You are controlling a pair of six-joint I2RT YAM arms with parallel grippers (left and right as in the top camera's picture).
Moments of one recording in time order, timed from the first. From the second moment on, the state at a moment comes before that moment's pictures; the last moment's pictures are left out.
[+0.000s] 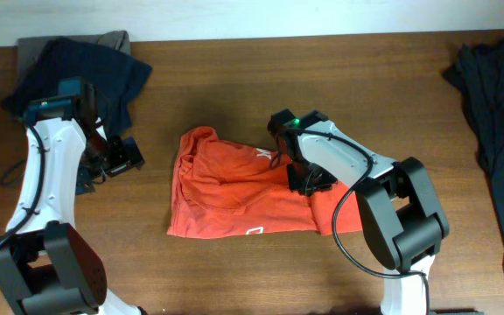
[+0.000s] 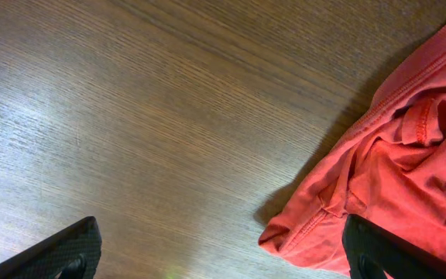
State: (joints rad) left arm 0.16 1.78 1.51 -1.30 -0.02 -0.31; right arm 0.47 2.06 1.45 -1.16 0.20 0.45
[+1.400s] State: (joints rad) left arm 0.16 1.78 1.51 -1.31 -0.02 -0.31; right arm 0.58 2.06 1.71 -1.32 0.04 0.48
